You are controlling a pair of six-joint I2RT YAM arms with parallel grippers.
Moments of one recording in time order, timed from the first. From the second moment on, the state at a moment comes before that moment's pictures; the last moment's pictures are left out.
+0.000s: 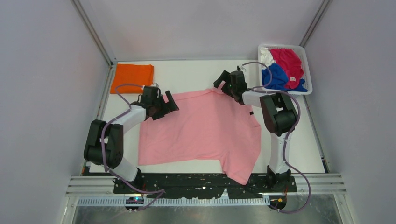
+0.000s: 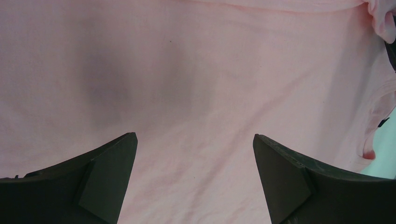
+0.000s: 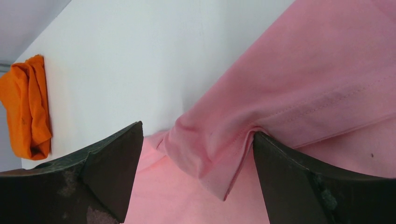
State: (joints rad) left arm -0.24 1.58 0.89 -0.18 0.15 -0.63; right arm 0.33 2.06 1.25 0.26 0.01 0.76
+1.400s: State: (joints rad) left arm -0.21 1.61 0.92 -0.22 0.11 -0.61; right arm 0.37 1.87 1.30 0.14 0.08 0.47
